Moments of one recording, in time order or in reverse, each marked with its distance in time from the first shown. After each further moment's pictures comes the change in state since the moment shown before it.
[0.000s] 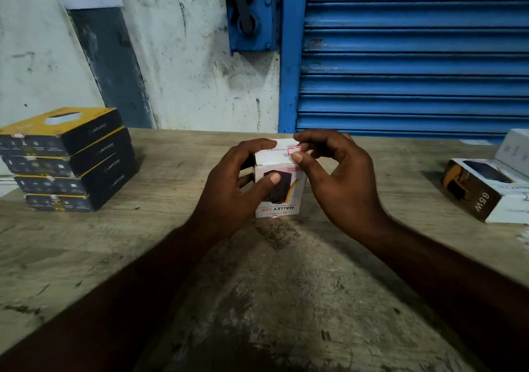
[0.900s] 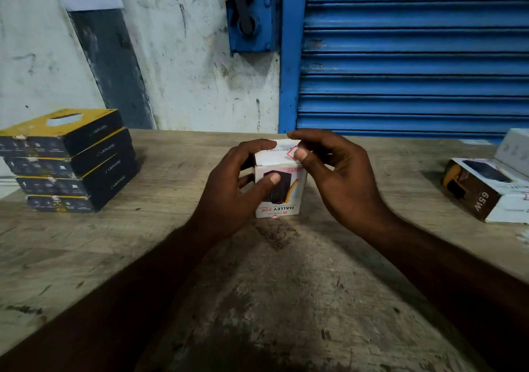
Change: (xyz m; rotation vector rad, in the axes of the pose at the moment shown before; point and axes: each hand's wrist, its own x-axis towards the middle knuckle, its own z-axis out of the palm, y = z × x) left_hand 0.000 -0.001 0.000 0.008 0.000 0.011; right_hand 0.004 -0.002 -0.002 0.126 -0.092 0.094
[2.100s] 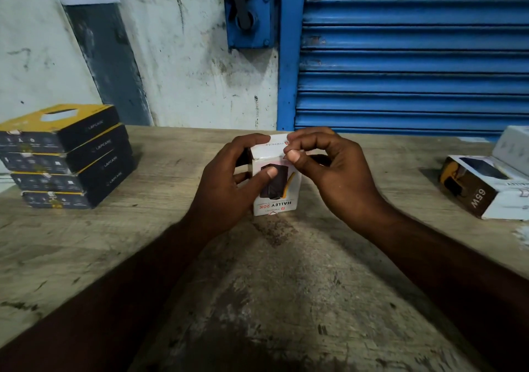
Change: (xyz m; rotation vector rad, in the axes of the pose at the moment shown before) left_hand 0.000 0.004 0.000 0.018 0.041 0.003; right_hand 0.000 -0.009 0.001 0.031 -0.050 0.074
